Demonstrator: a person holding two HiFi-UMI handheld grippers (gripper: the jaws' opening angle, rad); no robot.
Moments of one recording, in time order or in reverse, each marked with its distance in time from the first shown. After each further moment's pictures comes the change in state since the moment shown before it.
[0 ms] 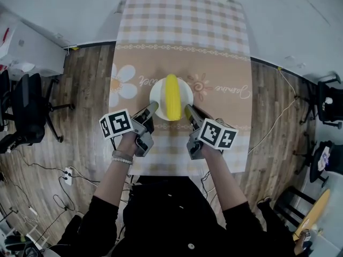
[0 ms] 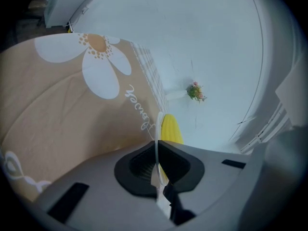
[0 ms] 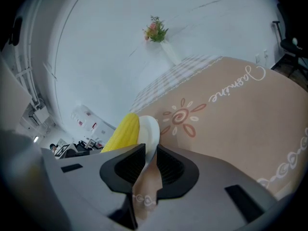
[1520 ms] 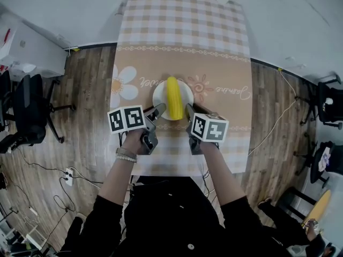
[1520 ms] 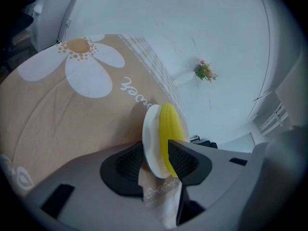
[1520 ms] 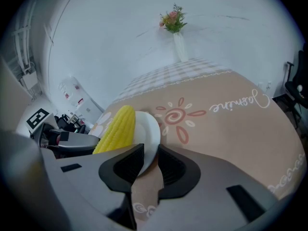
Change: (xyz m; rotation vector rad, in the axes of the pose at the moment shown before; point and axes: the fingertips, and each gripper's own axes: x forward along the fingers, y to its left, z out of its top) left arm 0.015 0.012 -0.015 0.153 0.137 0.201; right arm 0.016 -0.022 -0.005 -0.230 0.133 -0.204
